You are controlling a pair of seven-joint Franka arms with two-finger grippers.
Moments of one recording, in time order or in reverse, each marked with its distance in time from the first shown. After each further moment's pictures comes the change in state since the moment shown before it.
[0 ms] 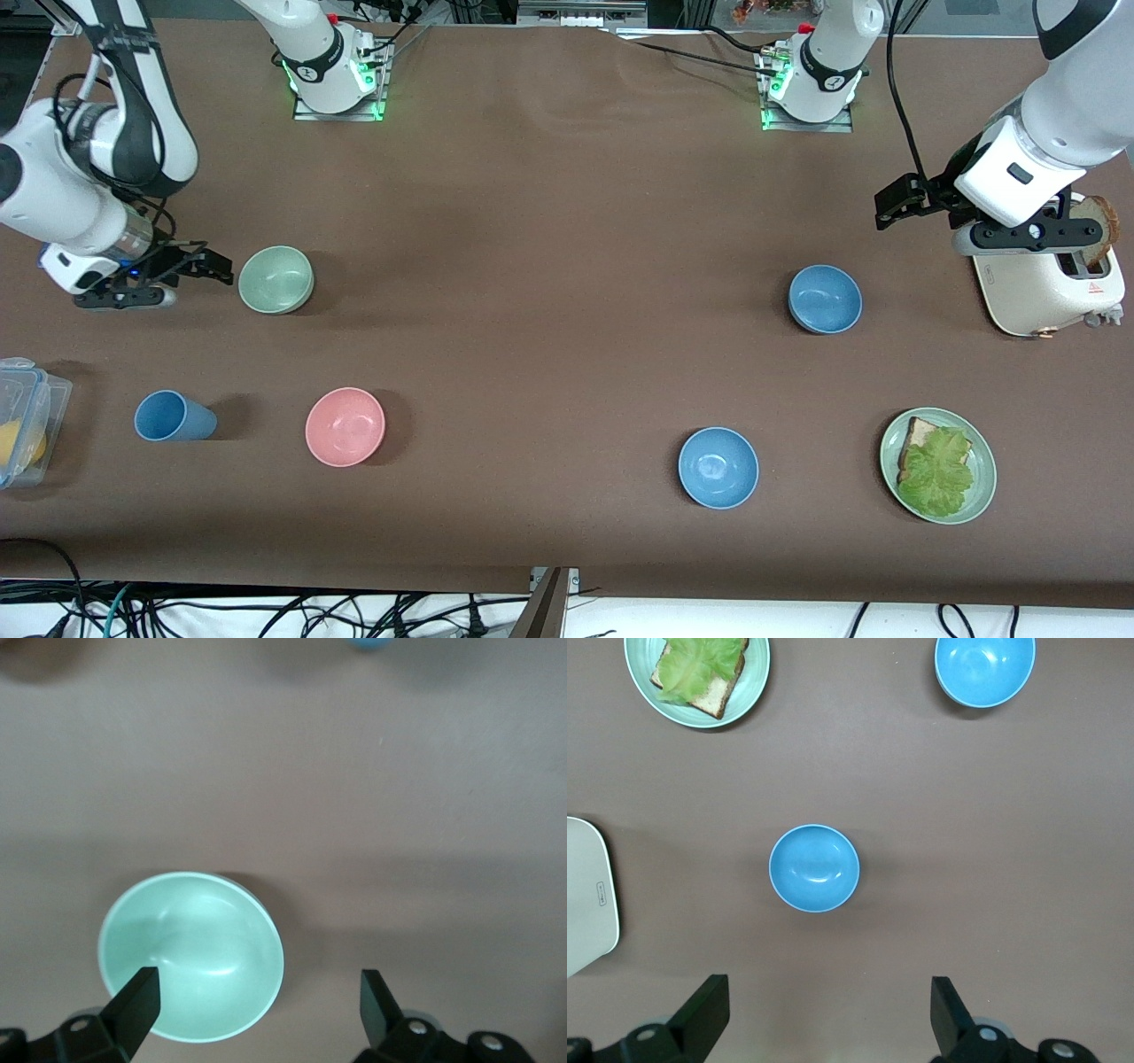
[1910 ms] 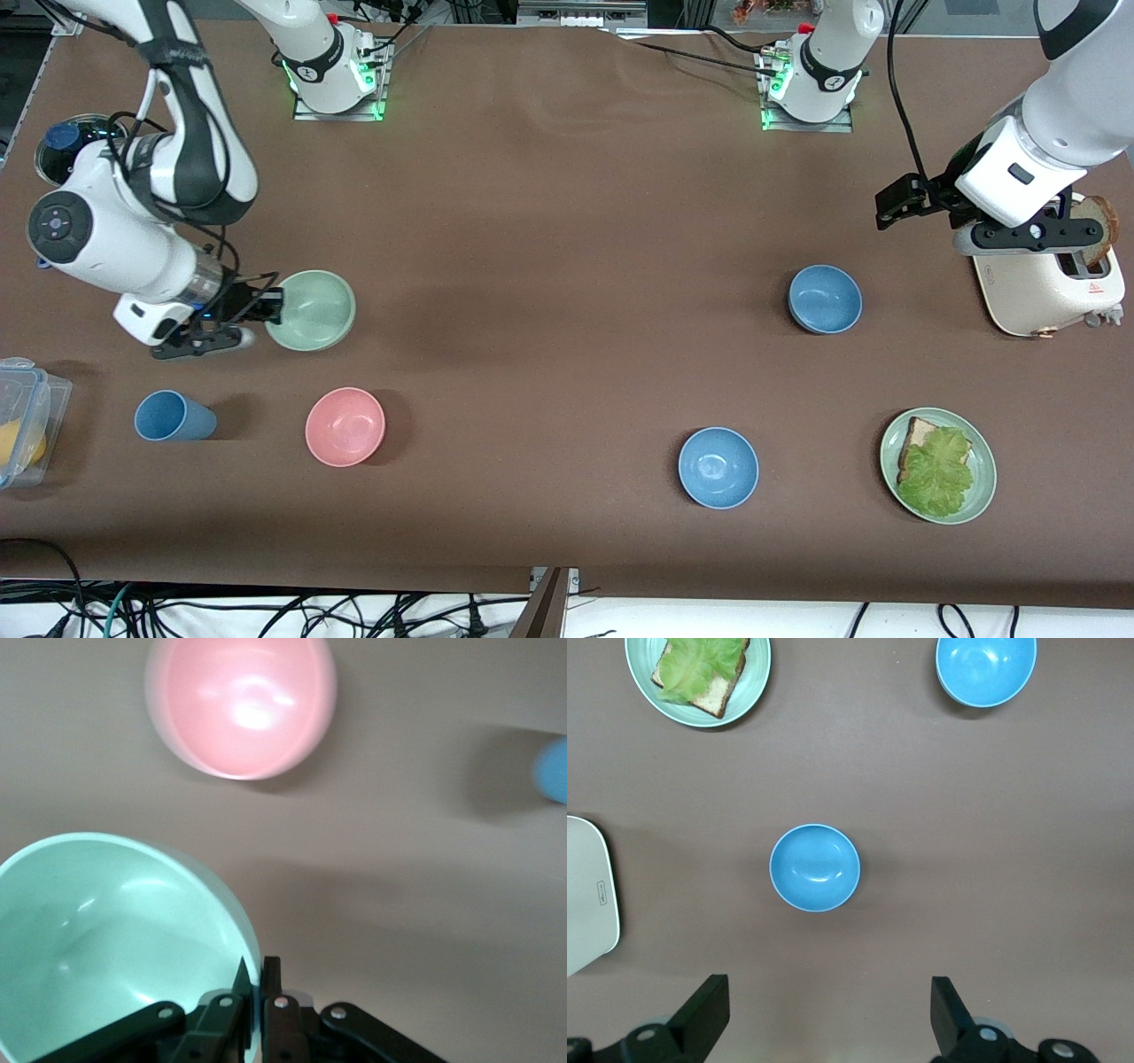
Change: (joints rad) left arm 0.000 0.000 0.001 0.000 0.000 -0.001 0.000; right arm 0.029 0.116 0.271 0.355 0.072 -0.217 0.134
